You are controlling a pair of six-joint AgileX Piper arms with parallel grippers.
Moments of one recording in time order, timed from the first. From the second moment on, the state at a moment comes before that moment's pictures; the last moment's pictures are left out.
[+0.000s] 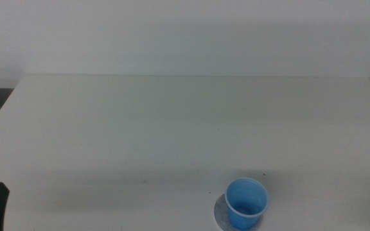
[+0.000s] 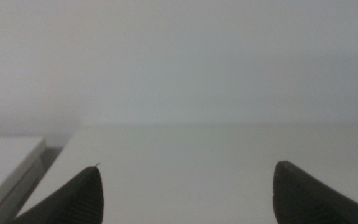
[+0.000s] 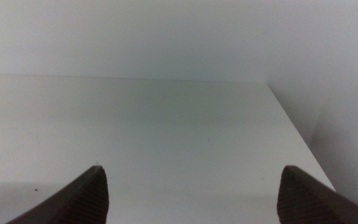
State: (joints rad) left arm -0.06 0.00 0.00 -0.07 0.10 0.01; right arm -0.02 0.00 0.00 -0.03 0.25 -0.02
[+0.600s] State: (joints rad) left arm -0.06 0.00 0.00 -0.04 0.14 0.05; right arm -0.02 0.00 0.00 -0.03 0.25 -0.02
